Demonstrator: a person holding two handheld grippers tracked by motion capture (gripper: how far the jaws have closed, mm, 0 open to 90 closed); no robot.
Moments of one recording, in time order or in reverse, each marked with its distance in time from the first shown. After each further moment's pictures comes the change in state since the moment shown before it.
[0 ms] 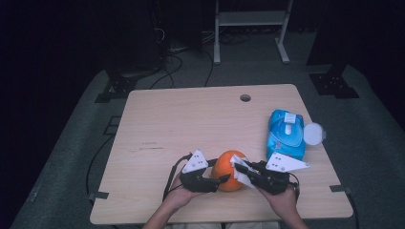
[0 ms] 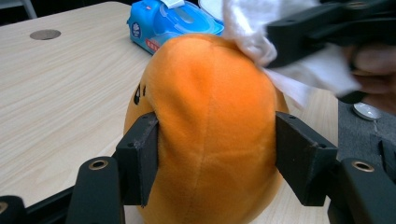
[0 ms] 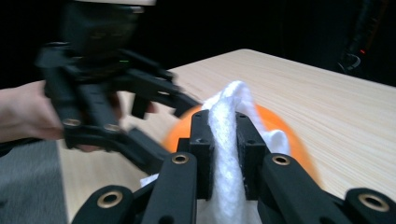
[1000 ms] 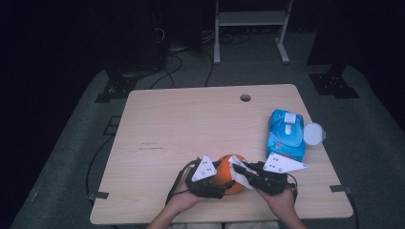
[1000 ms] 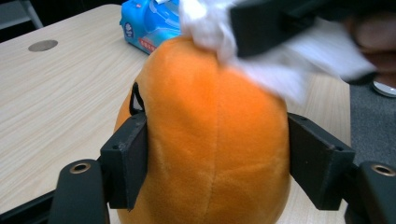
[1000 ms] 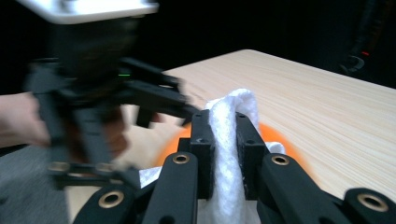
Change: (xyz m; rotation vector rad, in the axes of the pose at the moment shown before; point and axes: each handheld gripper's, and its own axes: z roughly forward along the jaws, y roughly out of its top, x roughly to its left) left arm -0.017 -0.002 0.012 0.023 0.031 0.106; right arm 0.005 0.002 0.003 0.004 -0.003 -0.017
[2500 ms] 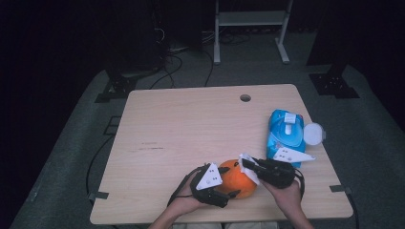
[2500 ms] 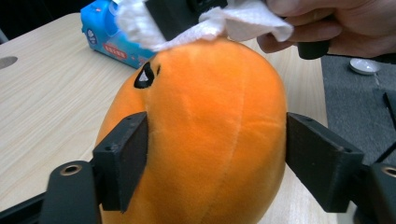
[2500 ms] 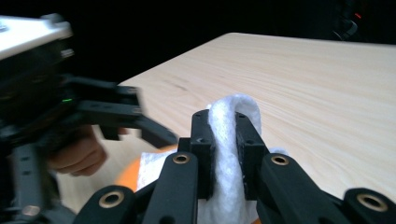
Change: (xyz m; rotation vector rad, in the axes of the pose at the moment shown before) left arm -0.013 -0.007 0.010 0.000 -0.080 0.100; right arm -0.033 -0.011 -0.009 0.034 -0.024 0.186
